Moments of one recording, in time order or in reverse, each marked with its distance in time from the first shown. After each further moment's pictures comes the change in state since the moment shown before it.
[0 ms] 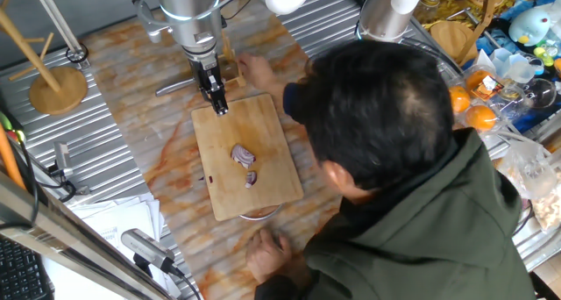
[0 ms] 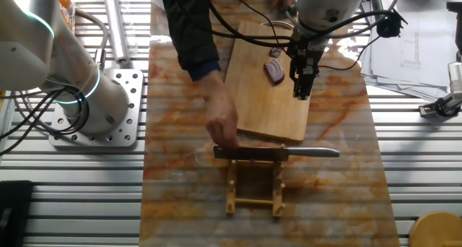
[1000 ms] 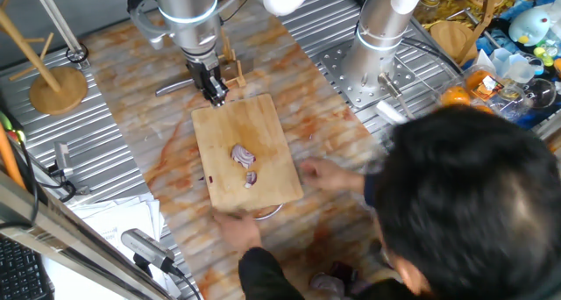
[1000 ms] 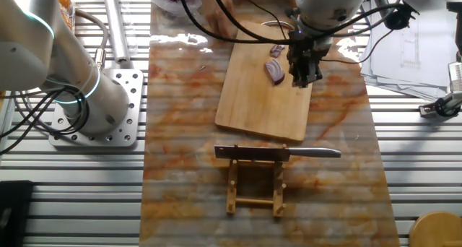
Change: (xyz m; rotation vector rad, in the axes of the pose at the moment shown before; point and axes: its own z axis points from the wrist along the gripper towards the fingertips) arm 0.001 0.000 0.000 0.019 0.019 -0.155
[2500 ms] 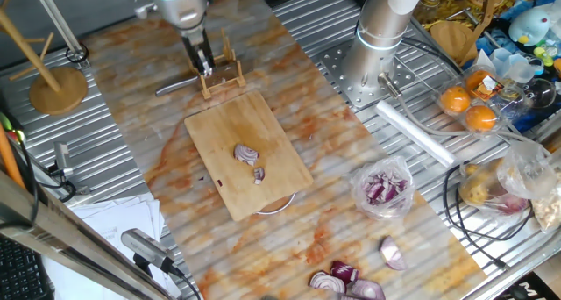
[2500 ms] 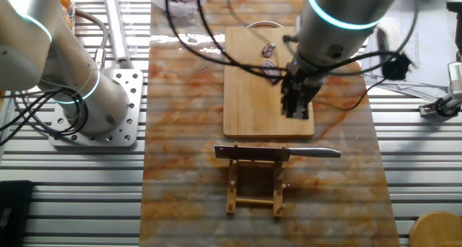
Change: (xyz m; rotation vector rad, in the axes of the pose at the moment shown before) arm 0.043 -0.086 -0.003 0.052 0.074 0.216
